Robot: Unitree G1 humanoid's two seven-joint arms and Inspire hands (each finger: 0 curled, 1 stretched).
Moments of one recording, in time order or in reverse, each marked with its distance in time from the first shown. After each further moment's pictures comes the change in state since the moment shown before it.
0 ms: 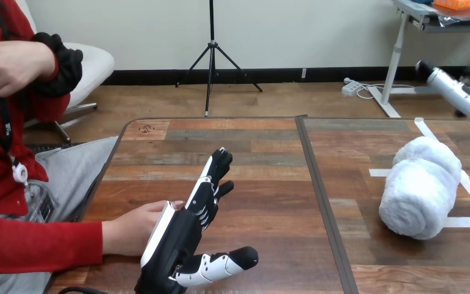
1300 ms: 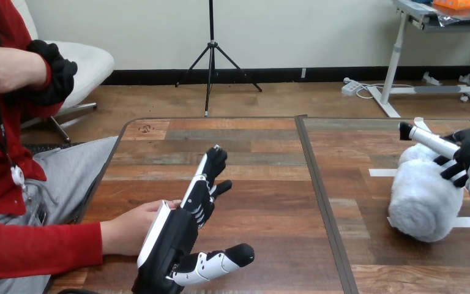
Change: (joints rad) left arm 0.001 -0.003 0.005 0.004 0.009 -0.029 0.038; right arm -0.257 -0.034 0.260 0.566 -0.189 0.098 0.105
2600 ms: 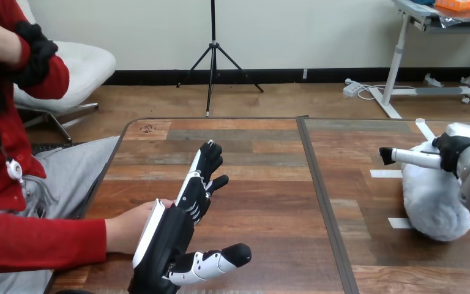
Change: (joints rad) left arm 0.000 0.002 0.002 0.000 -0.007 -0.040 0.012; right arm -0.035 0.004 0.290 0.027 -0.248 -0.027 0.199
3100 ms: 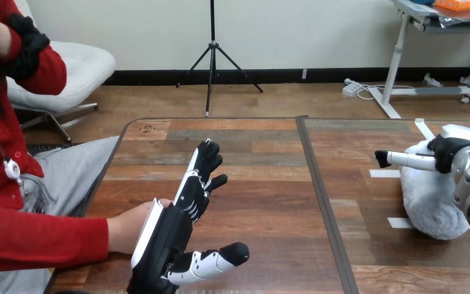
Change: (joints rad) left arm 0.001 0.000 0.002 0.000 0.002 -0.008 0.011; right arm 0.000 0.015 0.021 0.003 -0.005 0.002 -0.011
